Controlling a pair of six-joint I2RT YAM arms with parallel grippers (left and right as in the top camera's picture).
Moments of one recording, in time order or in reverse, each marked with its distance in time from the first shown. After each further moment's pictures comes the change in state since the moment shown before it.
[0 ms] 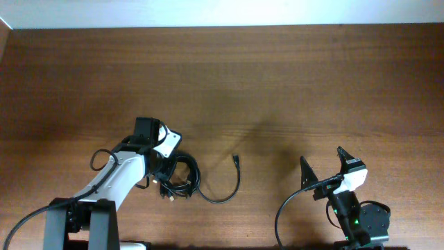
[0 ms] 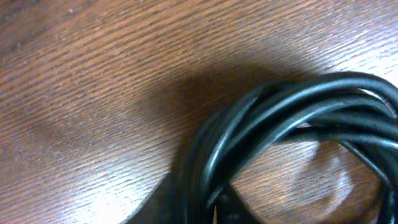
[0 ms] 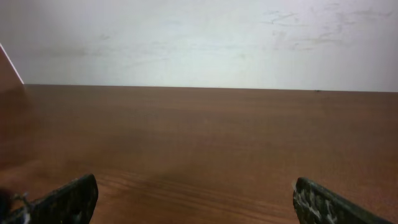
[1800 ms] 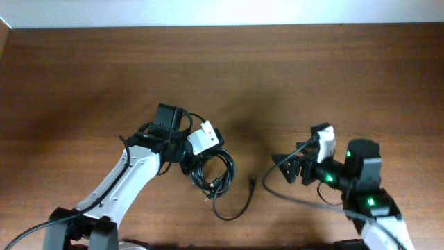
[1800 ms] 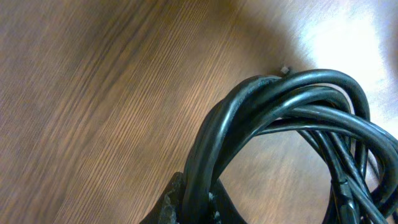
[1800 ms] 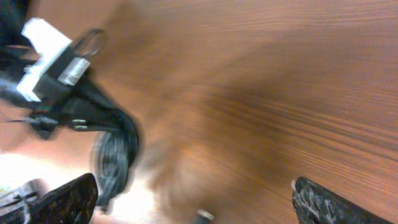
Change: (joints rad) left arm -0.188 -0.057 0.151 -0.045 0.476 0.436; right arm -0.003 0.910 0.447 -0.092 -0.550 0.086
